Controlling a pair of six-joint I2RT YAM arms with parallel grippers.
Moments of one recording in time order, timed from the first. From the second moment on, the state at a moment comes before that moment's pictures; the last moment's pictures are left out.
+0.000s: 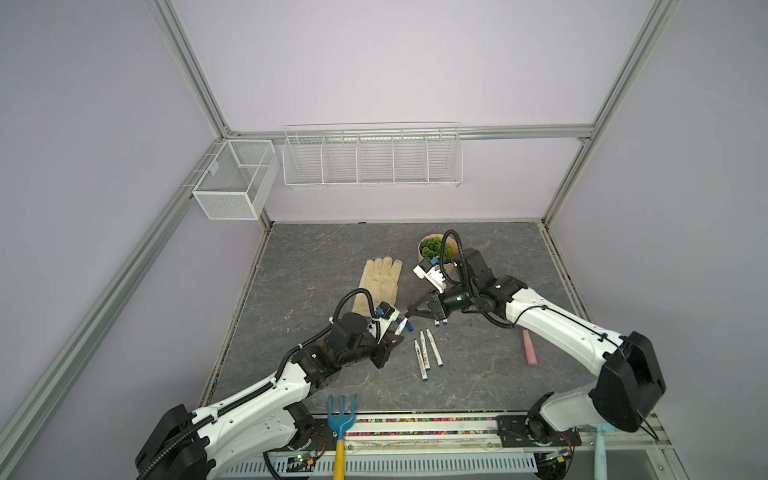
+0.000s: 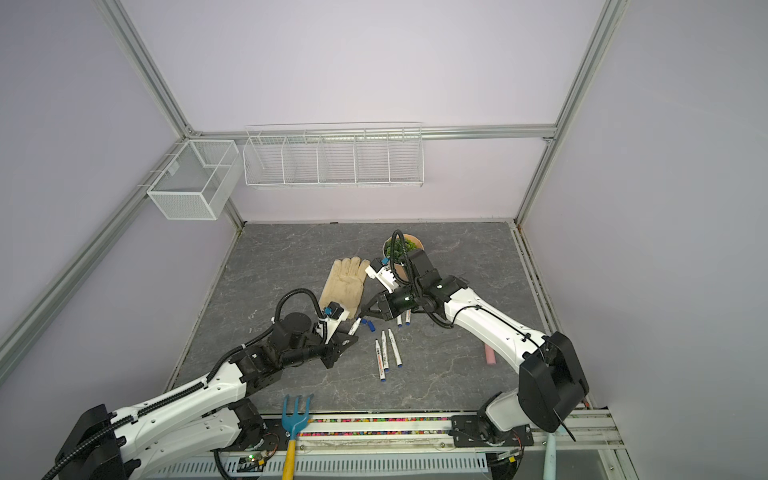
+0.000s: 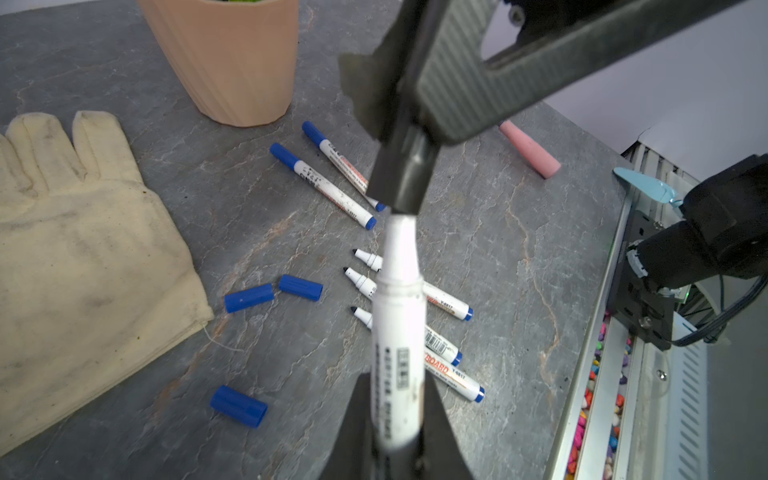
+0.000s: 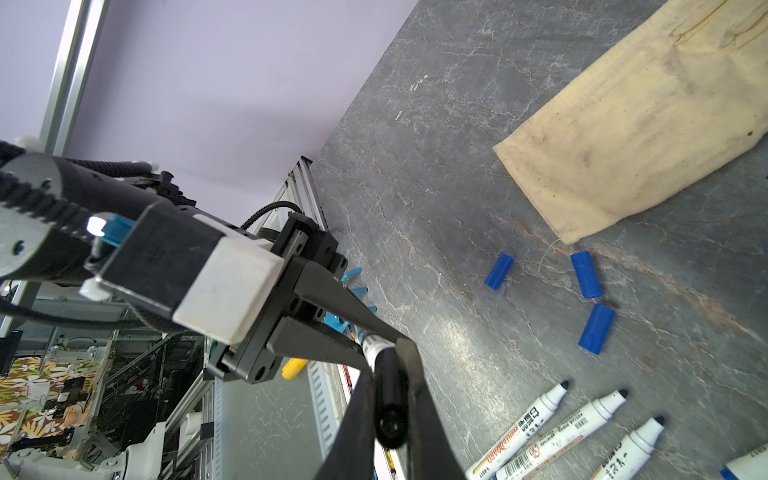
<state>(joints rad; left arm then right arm) -0.86 0.95 0.47 -0.04 0.22 -0.15 0.66 1.46 1.12 -0.46 -0.78 0.25</state>
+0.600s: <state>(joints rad) -0.89 0.92 0.47 -0.09 0.16 -0.06 0.68 1.52 1.16 -0.55 -0.84 0.17</state>
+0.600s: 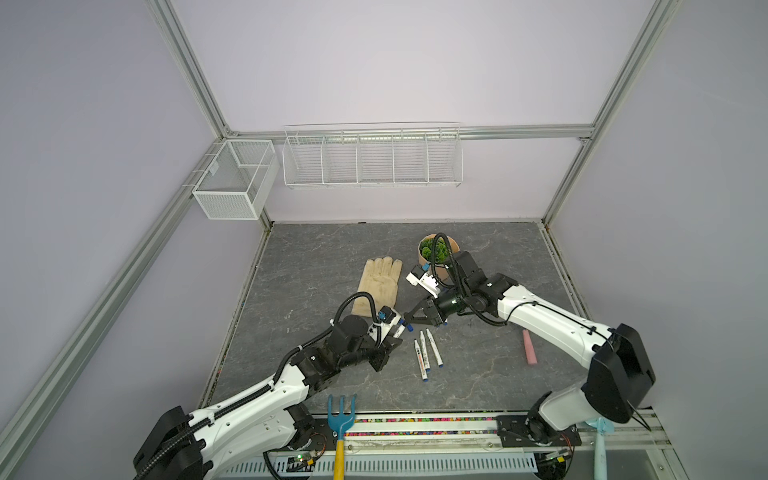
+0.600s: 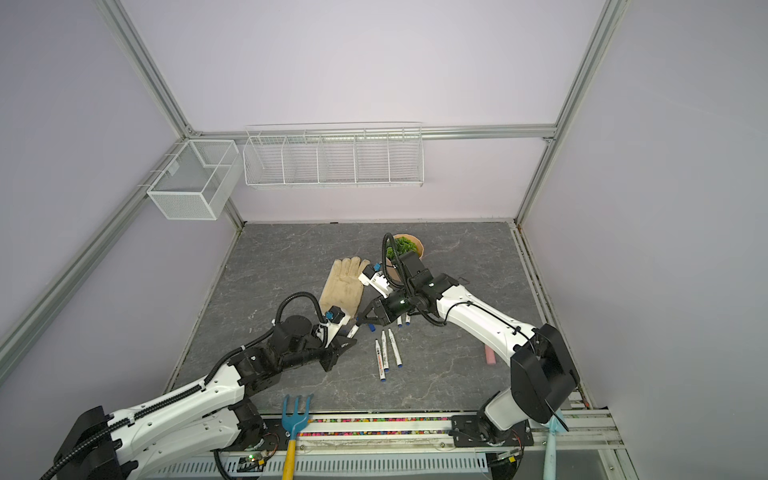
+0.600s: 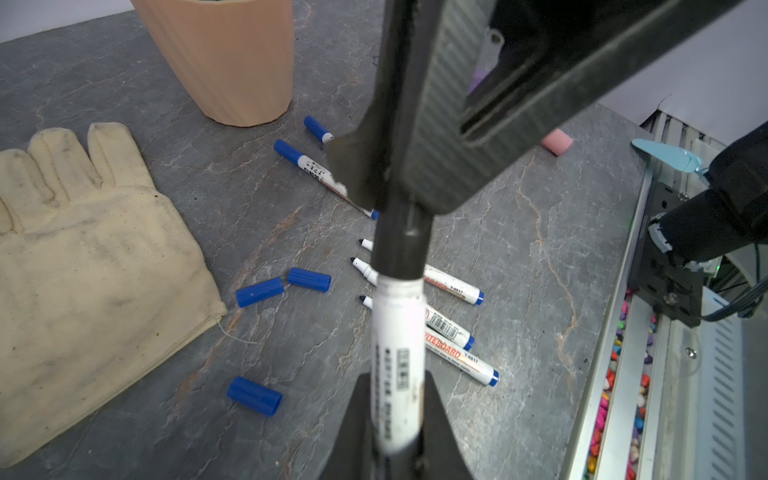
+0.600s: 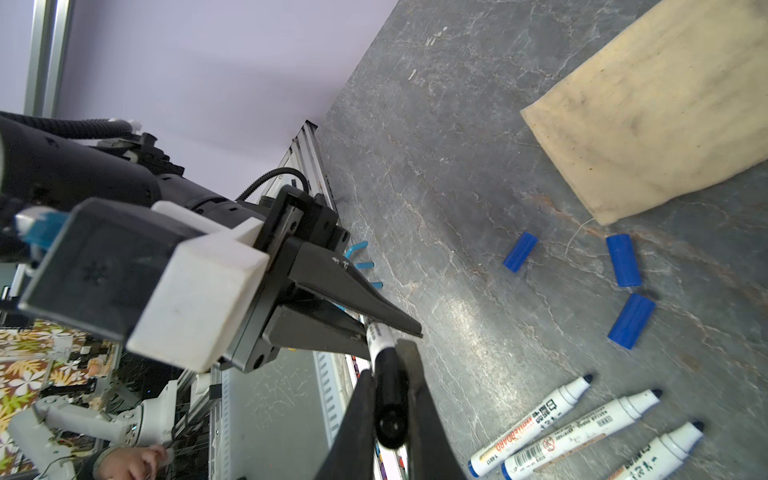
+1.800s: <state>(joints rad) -0.92 1.15 0.47 0.19 0.15 -0.09 0.68 1.51 1.16 -0.59 -0.72 0.12</state>
